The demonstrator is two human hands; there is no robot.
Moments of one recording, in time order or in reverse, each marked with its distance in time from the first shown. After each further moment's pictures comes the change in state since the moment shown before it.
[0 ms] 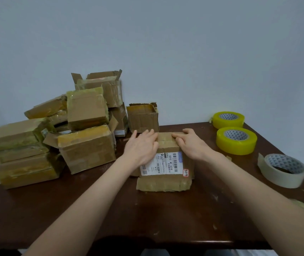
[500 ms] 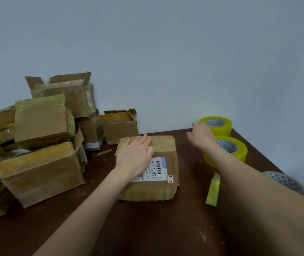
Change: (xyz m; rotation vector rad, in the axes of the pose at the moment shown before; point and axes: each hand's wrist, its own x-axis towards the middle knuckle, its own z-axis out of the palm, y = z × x) left_hand 0.075 0.030 0.018 0.007 -0.001 0.024; right_hand 0.106 0.095 -0.044 -0.175 0.257 0.407
